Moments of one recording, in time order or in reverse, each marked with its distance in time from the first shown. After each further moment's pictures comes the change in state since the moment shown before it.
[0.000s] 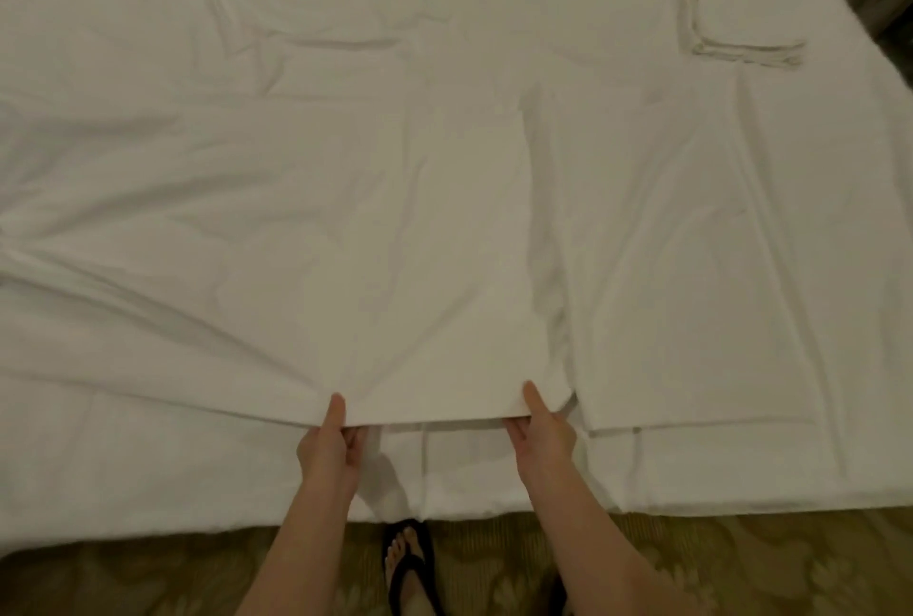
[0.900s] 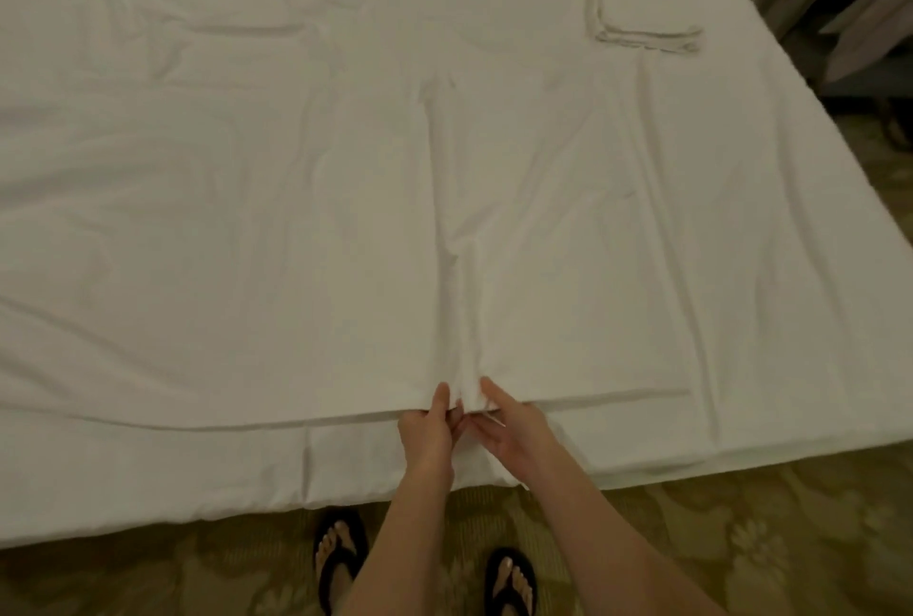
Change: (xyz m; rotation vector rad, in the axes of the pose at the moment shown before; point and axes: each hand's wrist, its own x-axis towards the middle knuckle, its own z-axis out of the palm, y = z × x) left_hand -0.103 -0.181 0.108 0.276 -0.238 -0.018; right_hand 0.017 -0.094 -0.084 -0.266 -0.215 0.202
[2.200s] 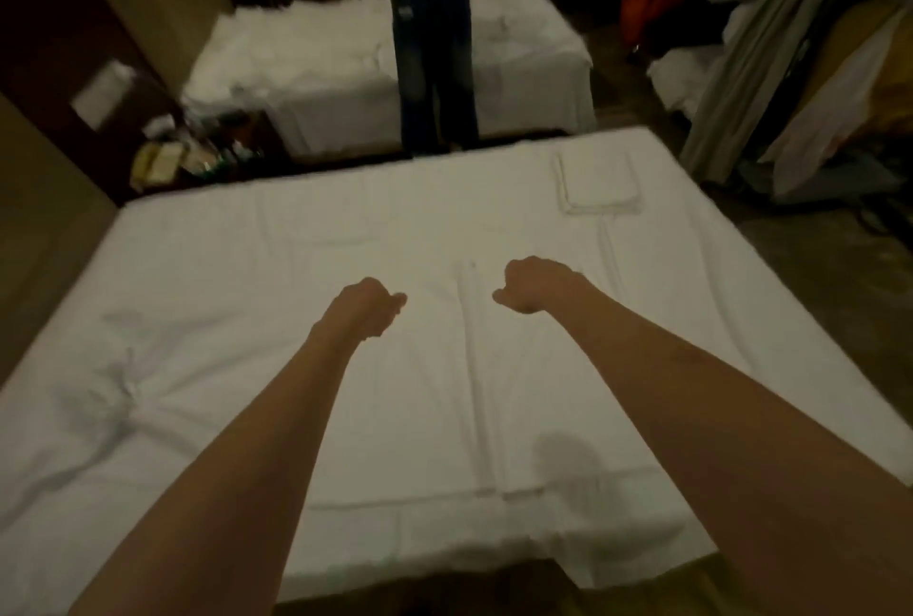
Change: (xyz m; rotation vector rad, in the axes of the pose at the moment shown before) left_hand -0.249 0.351 0.066 1.490 0.036 0.592; right_hand -0.309 -0.240 0.158 -2.013 0.150 -0.752
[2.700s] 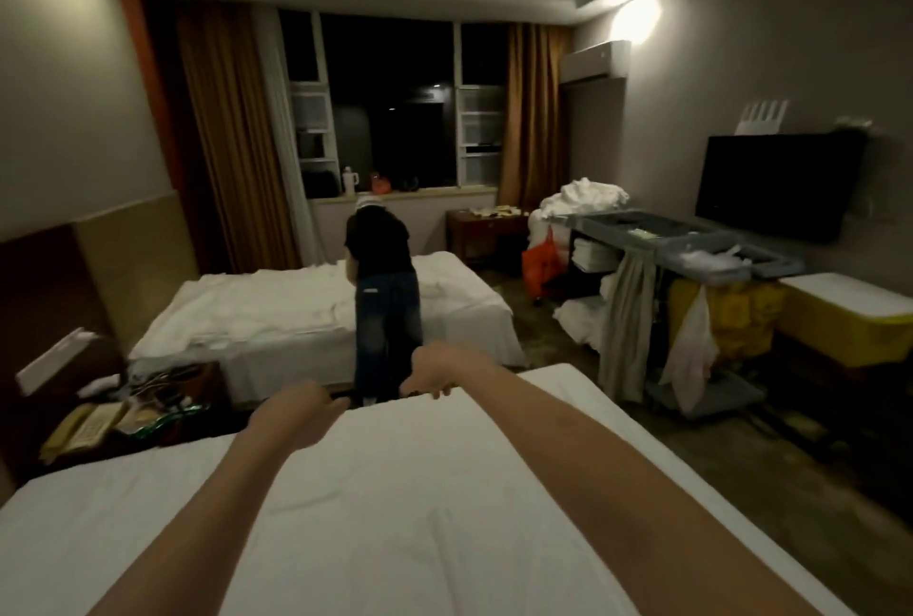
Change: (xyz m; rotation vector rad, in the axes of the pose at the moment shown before) left_hand -0.037 0.032 -0.233 0.331 0.328 0.405; right_hand -0.031 -0.151 -0.207 0.068 0.211 -0.116
